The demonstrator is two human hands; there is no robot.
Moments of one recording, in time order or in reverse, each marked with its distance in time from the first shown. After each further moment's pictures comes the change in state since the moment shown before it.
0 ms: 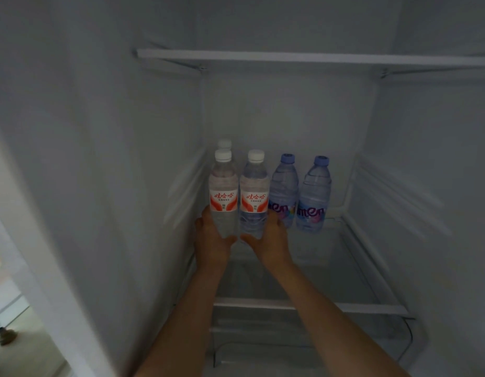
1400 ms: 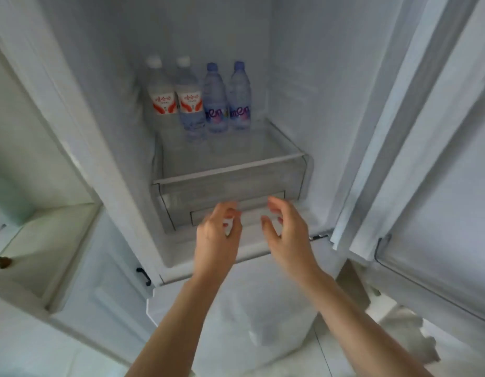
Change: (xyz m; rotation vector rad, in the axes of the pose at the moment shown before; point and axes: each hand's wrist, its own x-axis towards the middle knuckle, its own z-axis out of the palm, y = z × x) left_hand -0.300 0.032 -0.109 -0.150 -0.382 0.259; right_hand -0.327 -0.051 -0.106 -0.136 0.269 0.053
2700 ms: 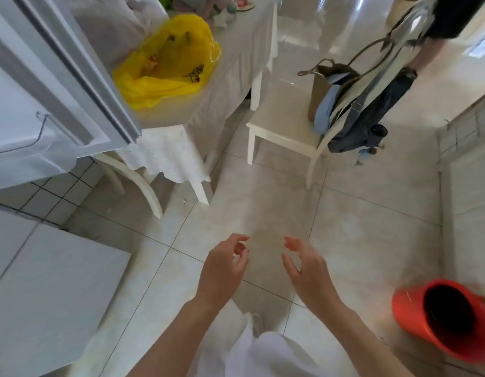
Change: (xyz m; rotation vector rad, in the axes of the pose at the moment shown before) left_hand -0.597 0.236 0.310 -0.025 -1.282 0.261; right_hand -0.631 0.069 -0.503 -0.424 0.417 1.070
